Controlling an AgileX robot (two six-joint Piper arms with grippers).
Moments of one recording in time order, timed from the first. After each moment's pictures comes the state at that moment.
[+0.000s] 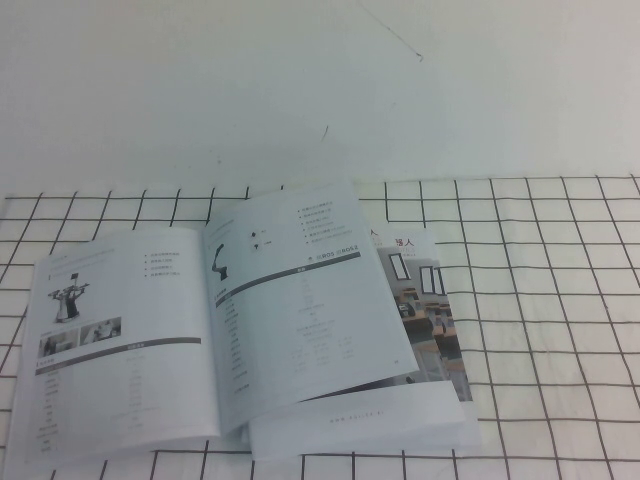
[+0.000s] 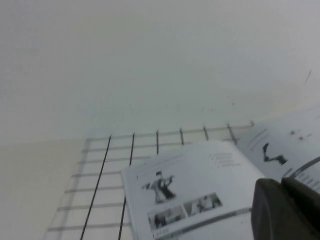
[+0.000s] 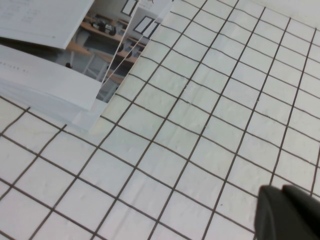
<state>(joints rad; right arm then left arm) 0.37 0.31 -0.41 -0.08 0.81 -0.13 -0.06 0.00 -0.10 0.03 0.26 -0.02</state>
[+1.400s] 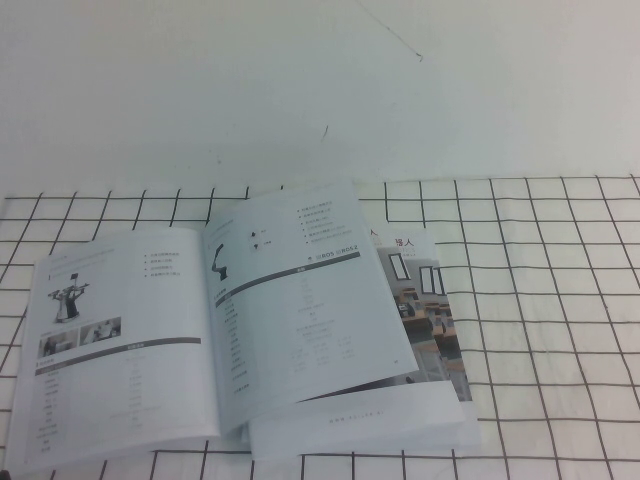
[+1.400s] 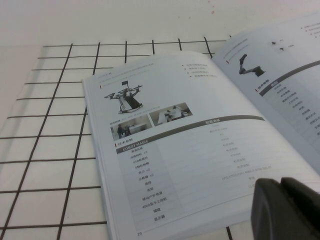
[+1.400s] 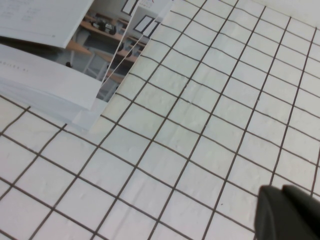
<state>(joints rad) 0.37 0.31 -0.41 -0.08 0.82 -0.13 -0.11 -0.01 0.02 0.03 0.36 -0.11</state>
